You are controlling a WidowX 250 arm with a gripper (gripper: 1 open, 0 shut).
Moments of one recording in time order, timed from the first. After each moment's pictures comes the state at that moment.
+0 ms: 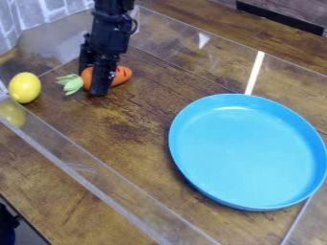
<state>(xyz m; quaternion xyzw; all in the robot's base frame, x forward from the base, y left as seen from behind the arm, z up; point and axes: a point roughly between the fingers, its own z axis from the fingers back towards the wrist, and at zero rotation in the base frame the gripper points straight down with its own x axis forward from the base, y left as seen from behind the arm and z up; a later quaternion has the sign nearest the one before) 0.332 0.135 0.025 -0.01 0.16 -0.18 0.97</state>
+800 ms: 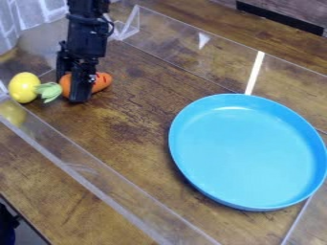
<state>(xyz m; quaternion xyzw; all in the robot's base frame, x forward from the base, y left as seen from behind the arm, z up) 0.295 0.150 0.028 -0.05 0.17 -0.12 0.98</state>
